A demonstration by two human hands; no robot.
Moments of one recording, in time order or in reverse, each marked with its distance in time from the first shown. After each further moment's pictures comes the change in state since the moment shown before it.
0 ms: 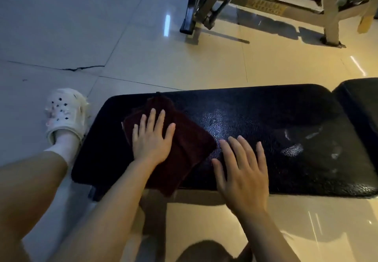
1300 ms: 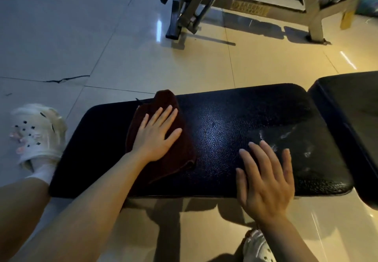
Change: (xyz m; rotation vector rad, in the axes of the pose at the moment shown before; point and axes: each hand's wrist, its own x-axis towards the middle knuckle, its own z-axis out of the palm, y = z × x) left_hand 0.028 0.042 0.002 0.088 -0.018 0.408; right_hand -0.016 0.080 -0.008 -0.038 0.290 -0.048
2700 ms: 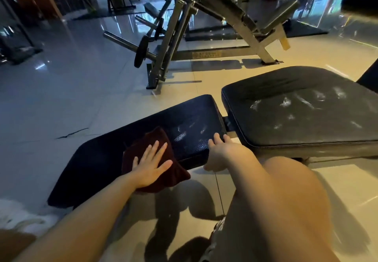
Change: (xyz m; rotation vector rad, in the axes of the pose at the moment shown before) left_hand -0.097 0.189 0.002 0.116 -0.278 -0.123; right_hand 0.018 0.112 -0.131 0.152 -1.222 0.217
